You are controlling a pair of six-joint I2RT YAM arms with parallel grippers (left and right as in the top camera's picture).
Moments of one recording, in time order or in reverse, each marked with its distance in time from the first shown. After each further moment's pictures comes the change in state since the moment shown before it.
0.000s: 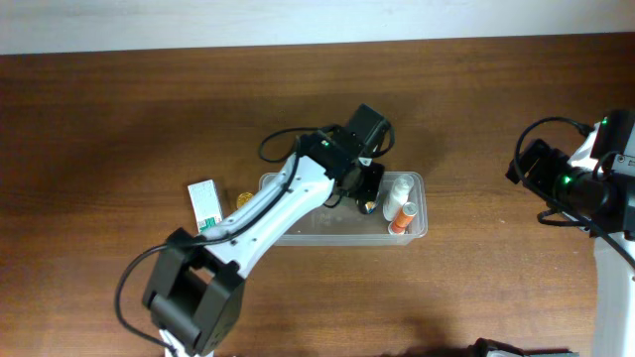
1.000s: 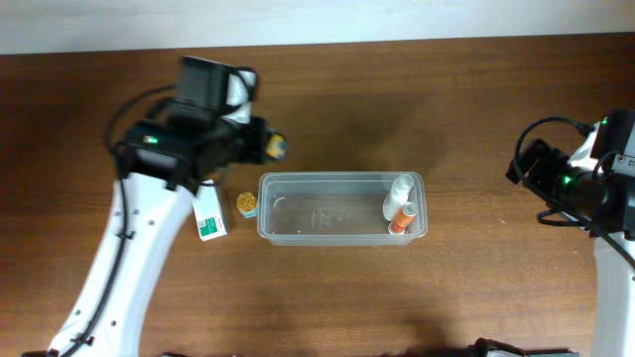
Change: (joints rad) left arm 0.399 -0.422 0.000 -0.191 0.013 0.169; right arm 0.000 0.000 0.000 0.000 0.000 0.000
